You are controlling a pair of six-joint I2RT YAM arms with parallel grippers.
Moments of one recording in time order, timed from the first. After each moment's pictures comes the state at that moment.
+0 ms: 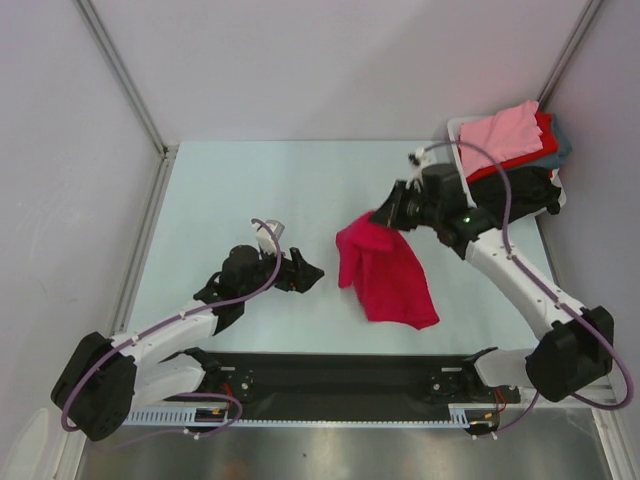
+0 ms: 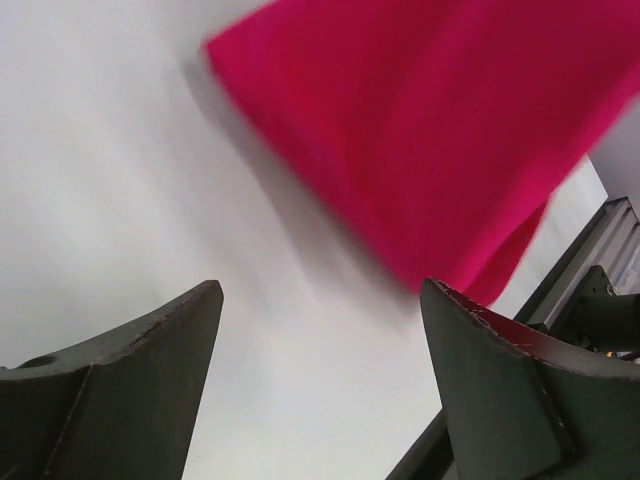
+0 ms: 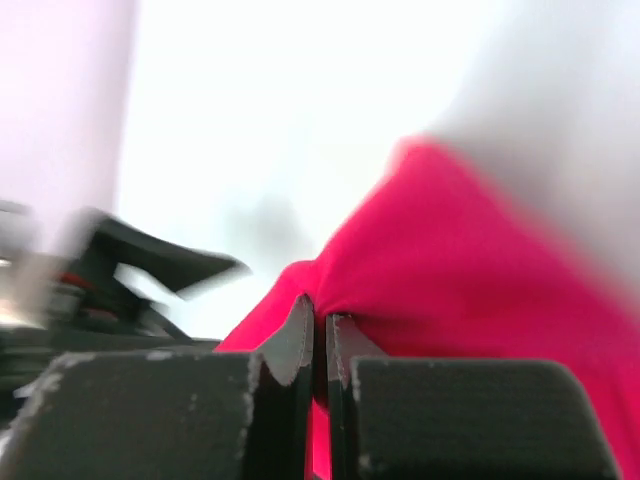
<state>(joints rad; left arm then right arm) -0.61 1.06 0.41 0.31 0.23 -0.52 0.44 1.31 1.03 -0.32 -0.32 0.60</state>
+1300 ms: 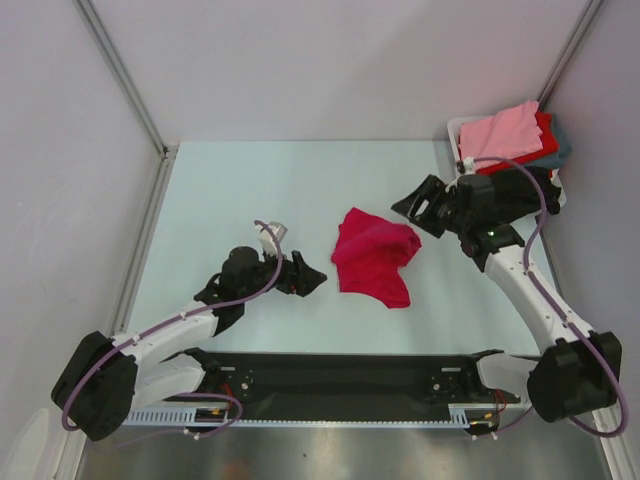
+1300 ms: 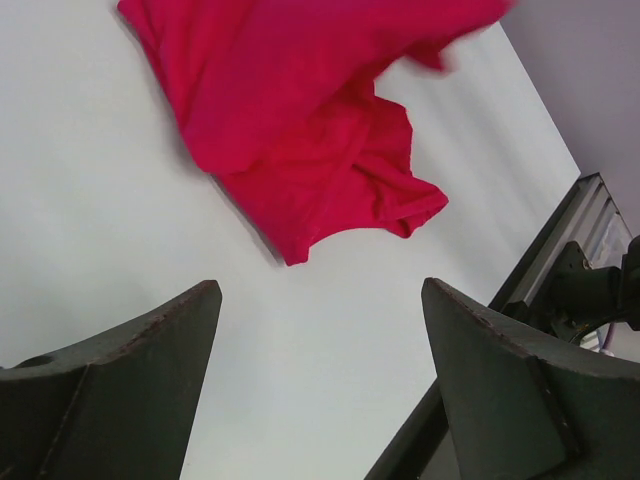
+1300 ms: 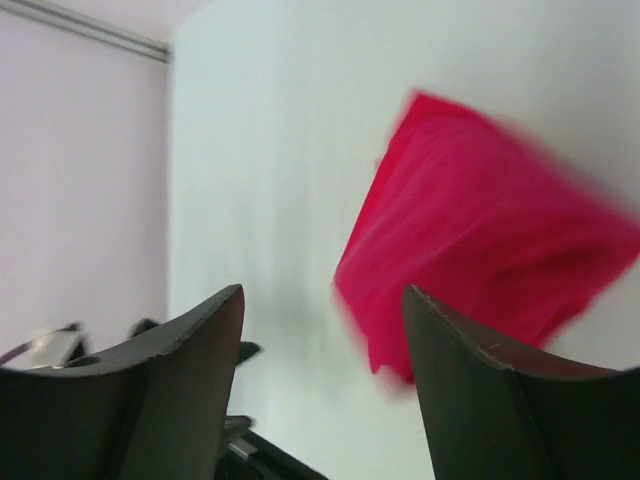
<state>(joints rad) -0.61 1.06 0.39 0.34 0.29 -0.52 0.26 1.17 1.01 -0.26 -0.27 0.77</state>
